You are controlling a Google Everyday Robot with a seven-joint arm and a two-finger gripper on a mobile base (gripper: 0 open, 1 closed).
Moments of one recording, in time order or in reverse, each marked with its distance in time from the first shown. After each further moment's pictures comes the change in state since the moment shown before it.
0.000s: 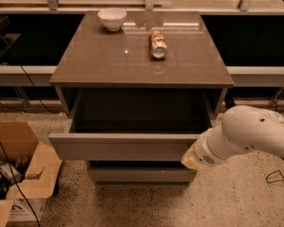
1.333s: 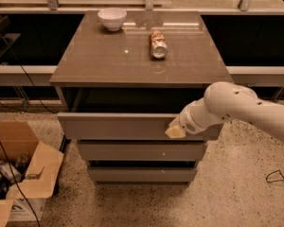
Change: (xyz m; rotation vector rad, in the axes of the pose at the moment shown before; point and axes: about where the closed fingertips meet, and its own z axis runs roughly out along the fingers) arm -0.083 -0.089 0.033 0.075 -0.137 0.002
